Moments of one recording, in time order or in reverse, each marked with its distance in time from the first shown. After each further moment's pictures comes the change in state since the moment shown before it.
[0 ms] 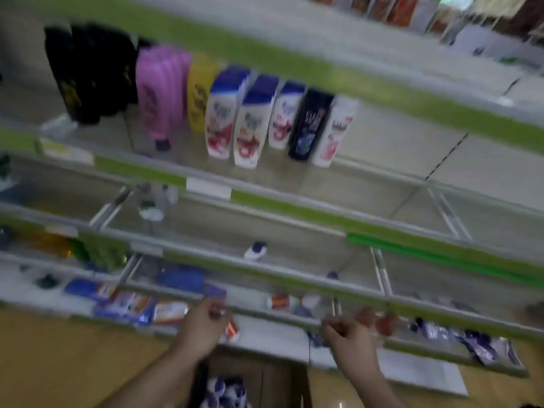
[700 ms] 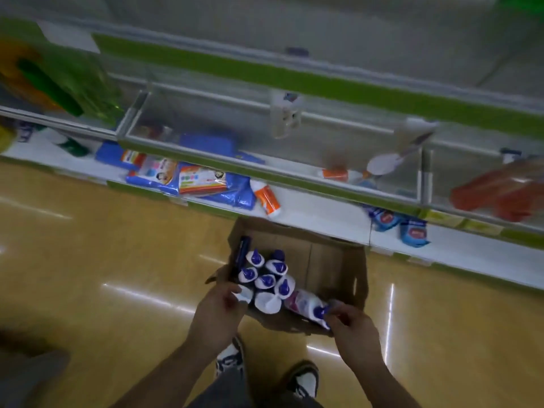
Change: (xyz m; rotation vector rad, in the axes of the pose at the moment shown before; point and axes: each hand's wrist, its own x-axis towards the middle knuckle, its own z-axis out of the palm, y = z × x) left_hand -0.048 -0.290 0.189 0.182 -0.090 -0.371; right_hand 0.031 0.342 0.214 -0.067 -0.358 0.324
